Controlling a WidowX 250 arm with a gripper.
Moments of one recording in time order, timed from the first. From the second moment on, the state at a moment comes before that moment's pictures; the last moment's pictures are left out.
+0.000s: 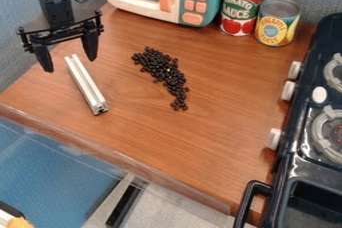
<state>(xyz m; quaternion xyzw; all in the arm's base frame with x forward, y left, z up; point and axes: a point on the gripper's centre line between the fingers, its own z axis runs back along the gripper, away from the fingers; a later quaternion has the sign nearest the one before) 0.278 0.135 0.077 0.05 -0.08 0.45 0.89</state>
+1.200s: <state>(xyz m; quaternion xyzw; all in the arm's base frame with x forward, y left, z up) 0.302 0.146 0.041 0.05 -0.09 0.49 0.87</state>
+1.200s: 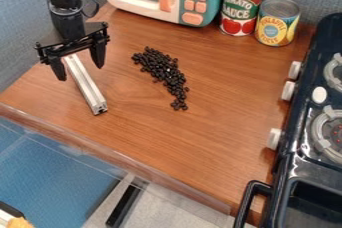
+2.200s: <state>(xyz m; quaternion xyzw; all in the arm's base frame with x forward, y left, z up) 0.308 0.151 0.012 0.05 -0.07 0.51 0.85</state>
